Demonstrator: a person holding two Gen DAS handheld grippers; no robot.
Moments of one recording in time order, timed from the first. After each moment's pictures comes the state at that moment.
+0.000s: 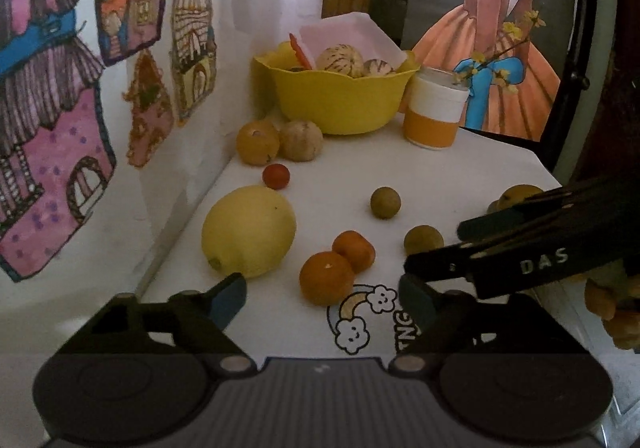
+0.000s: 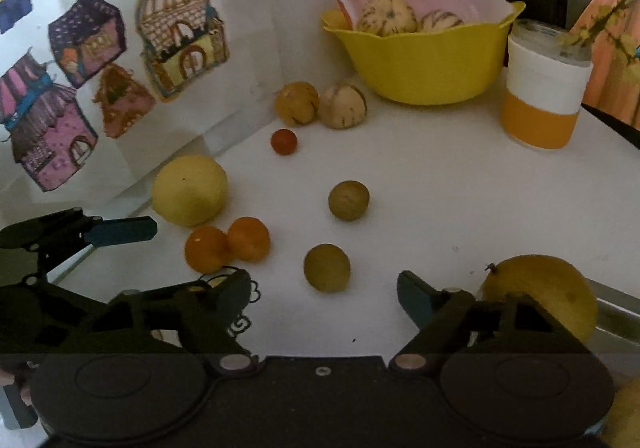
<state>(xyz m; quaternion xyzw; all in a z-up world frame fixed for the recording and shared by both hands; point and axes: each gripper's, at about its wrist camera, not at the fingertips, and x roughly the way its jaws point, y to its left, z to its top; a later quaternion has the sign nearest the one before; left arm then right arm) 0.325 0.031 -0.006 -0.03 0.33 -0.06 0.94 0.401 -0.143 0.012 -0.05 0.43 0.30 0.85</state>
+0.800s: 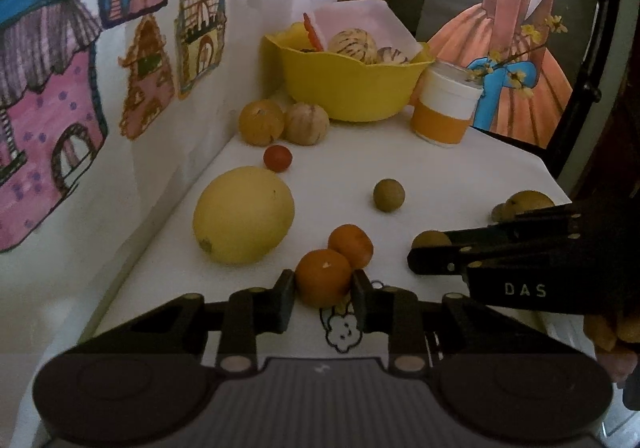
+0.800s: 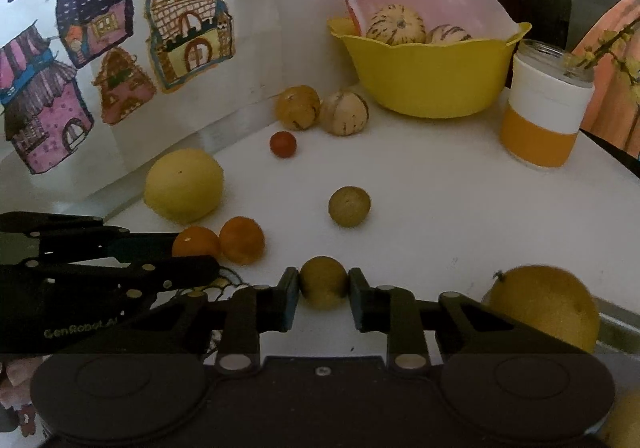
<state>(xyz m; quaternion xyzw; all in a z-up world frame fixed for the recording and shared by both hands) 0.332 0.032 -0.010 -0.06 0.36 -0.05 0.93 0.389 -0.136 0.009 -0.07 0.41 0.29 0.86</state>
